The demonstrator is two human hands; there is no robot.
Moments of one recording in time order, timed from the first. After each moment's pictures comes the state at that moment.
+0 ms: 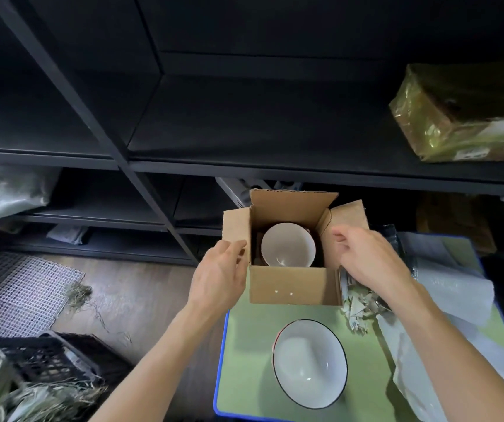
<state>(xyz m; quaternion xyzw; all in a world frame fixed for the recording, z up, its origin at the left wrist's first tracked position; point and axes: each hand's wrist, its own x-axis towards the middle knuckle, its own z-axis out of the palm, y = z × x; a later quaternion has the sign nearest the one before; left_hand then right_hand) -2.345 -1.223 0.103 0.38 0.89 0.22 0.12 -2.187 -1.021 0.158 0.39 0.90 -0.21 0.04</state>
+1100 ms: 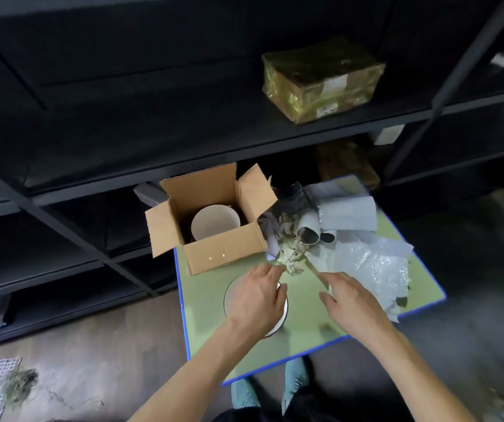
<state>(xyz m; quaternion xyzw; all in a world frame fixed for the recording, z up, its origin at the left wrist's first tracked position) -2.175 -1.211 0.087 0.63 0.72 0.22 0.19 -1.990 -1.136 0.102 0.53 0.80 -0.27 0.04</state>
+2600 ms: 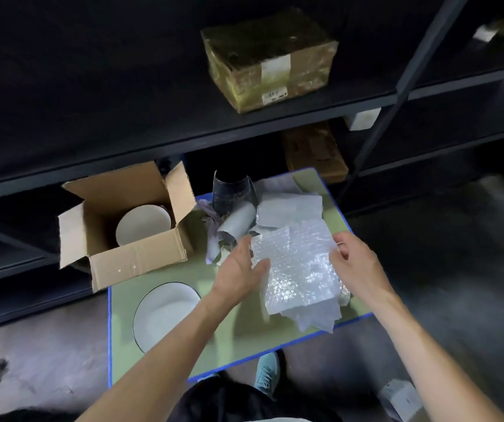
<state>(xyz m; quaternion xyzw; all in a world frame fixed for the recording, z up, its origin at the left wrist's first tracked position) -2.087 -1.079 0.059 0.47 0.78 0.23 0.34 -1.869 -0.992 0.098 0.58 0.69 -0.41 -0.13</state>
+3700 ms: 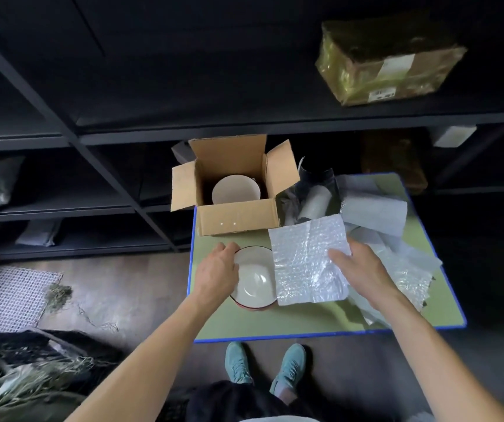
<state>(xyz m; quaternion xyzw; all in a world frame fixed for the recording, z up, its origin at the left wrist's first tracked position) -2.211 -1.235 0.056 0.40 0.88 0.11 0.21 -1.991 -1.080 0.112 0.51 0.70 -0.50 -0.05</state>
